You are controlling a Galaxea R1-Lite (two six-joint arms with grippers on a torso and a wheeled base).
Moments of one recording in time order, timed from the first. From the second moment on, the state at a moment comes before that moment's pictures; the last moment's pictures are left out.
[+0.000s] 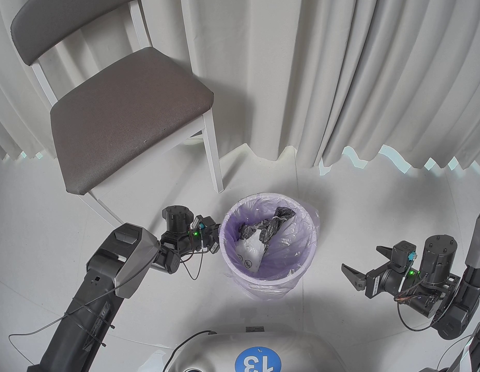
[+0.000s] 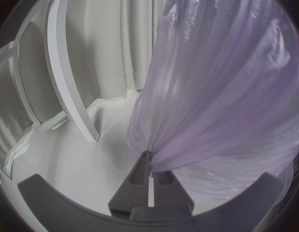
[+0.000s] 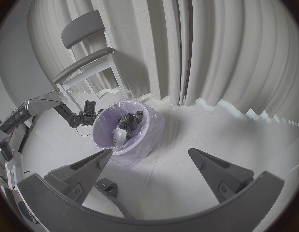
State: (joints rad) left arm -0.28 2.99 -1.95 -0.73 -0.49 0.53; right arm 0.40 1.96 -0.06 -1.55 -0.06 0.04
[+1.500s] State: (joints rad) left arm -0.20 2.37 -1.20 -0.78 -0.54 0.65; right arm 0.19 2.14 -0.40 -1.40 0.05 -0.14
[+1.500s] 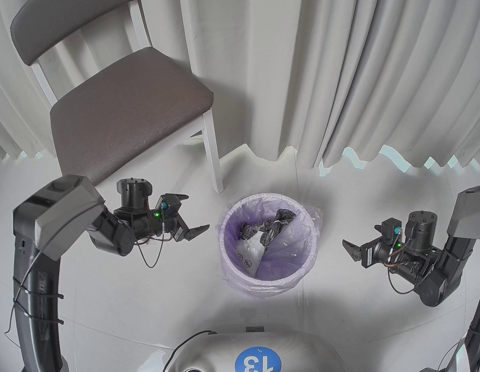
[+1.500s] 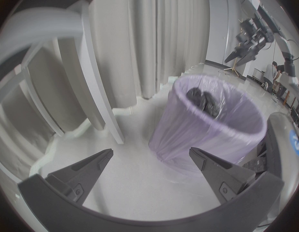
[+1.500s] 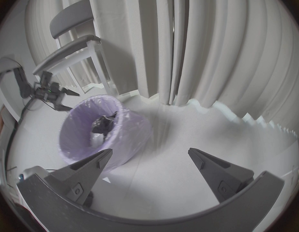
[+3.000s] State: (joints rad) left arm -0.33 1.67 -1.09 -0.59 0.06 0.41; right arm 0.03 2.73 -1.45 -0.87 0.94 -0.67
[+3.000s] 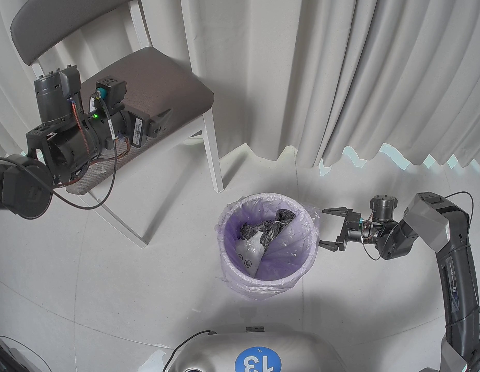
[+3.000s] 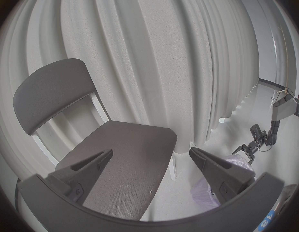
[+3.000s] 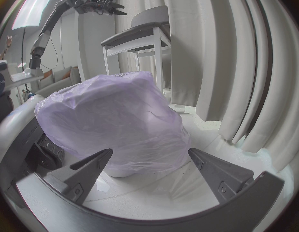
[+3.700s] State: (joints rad) left arm -0.29 1.58 -0.96 -0.63 0.06 0.41; right arm 0.04 2.84 -1.76 -0.57 1.15 -0.72
